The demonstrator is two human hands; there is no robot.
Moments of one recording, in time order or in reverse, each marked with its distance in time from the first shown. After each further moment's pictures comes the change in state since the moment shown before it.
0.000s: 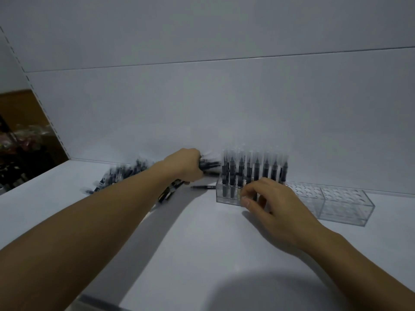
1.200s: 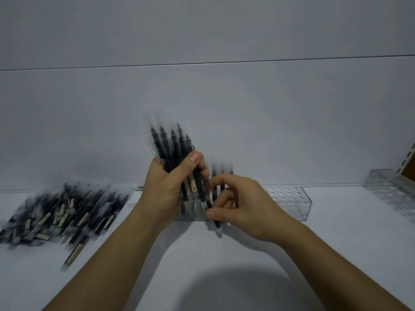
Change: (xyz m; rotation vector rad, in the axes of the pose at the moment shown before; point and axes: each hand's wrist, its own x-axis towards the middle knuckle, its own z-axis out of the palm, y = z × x) left_hand -0.066 0.107 0.012 -1.656 0.227 0.486; right_hand 0.005 -0.006 -0.048 0.443 -0.060 0.229
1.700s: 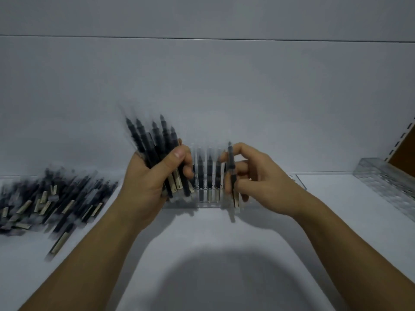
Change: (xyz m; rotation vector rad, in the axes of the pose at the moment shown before) left_hand -0.010 -0.008 -0.023 -0.034 -0.066 0.015; right_hand -0.003 0.001 -0.030 0.168 -0.002 0.033
